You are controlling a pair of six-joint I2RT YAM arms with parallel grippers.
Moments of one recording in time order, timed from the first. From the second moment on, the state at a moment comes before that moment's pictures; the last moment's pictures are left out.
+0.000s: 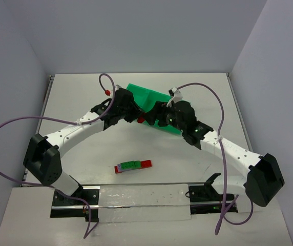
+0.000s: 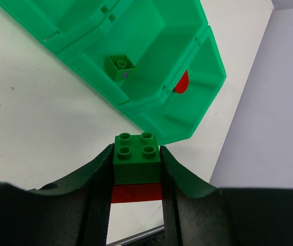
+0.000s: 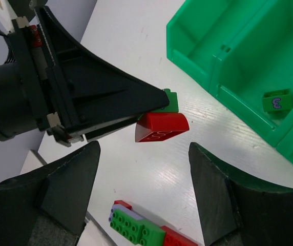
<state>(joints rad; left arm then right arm) -0.72 1.55 1.23 -0.39 -0.15 -1.22 0.65 1.21 0.82 0.10 -0.07 0.65</state>
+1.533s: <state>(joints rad) -0.72 1.48 1.24 -0.38 -0.16 -1.20 0.64 1.37 0.83 0.35 -0.18 0.69</state>
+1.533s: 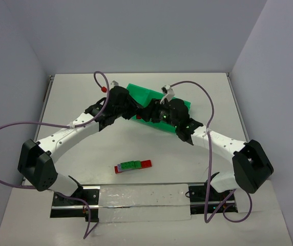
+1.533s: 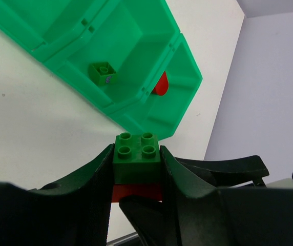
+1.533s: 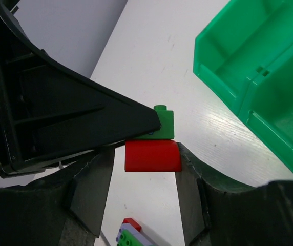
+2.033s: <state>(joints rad) -0.72 1.47 1.24 -0.39 -0.16 -1.20 0.62 1.36 0.75 0.46 -0.18 0.77</state>
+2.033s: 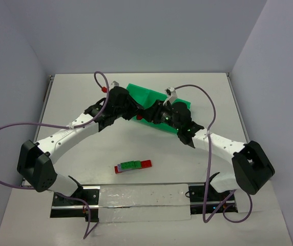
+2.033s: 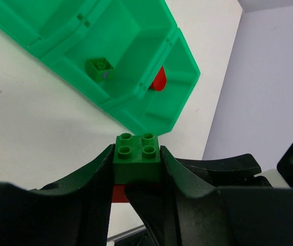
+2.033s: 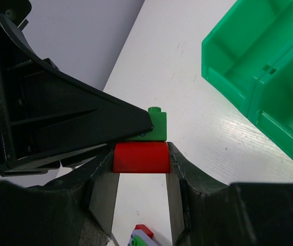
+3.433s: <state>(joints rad) -0.67 2.07 1.78 -0.47 -0.14 -1.02 0.41 1.48 1.02 -0.16 0.31 0.44</state>
